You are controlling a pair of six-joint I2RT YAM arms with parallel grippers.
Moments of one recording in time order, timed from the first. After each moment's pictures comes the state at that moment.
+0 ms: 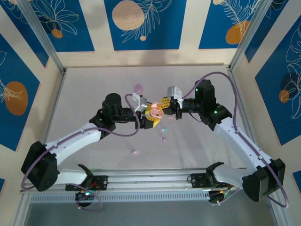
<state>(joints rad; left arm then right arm) -0.70 1.29 0.85 0.35 0.86 -0.05 0.44 1.13 1.03 -0.28 -0.91 -0.41</state>
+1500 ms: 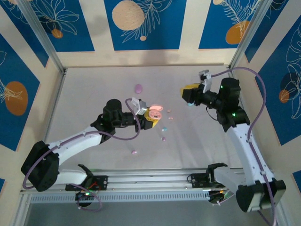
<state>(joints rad) -0.70 1.28 0.73 0.43 0.74 -0.06 0.10 1.05 1.04 -0.33 -0.70 0.26</state>
